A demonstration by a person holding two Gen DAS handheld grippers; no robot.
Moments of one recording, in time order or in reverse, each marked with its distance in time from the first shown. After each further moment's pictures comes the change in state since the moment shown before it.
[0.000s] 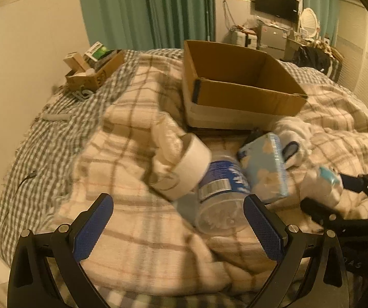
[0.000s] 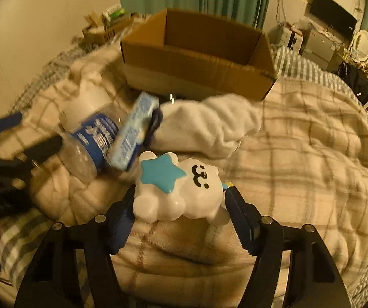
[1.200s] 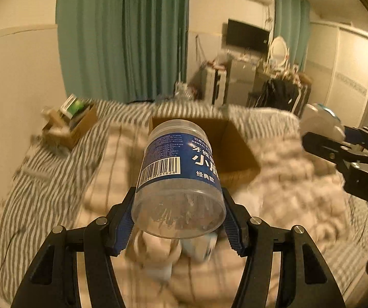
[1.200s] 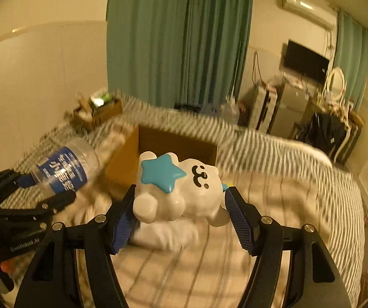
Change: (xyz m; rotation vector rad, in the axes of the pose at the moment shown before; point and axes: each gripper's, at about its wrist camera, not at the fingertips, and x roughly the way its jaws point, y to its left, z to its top) left arm -0.052 -0.005 0.108 0.036 -0.206 -0.172; right arm -0.126 -0.036 0.106 -0.007 -0.355 -0.091
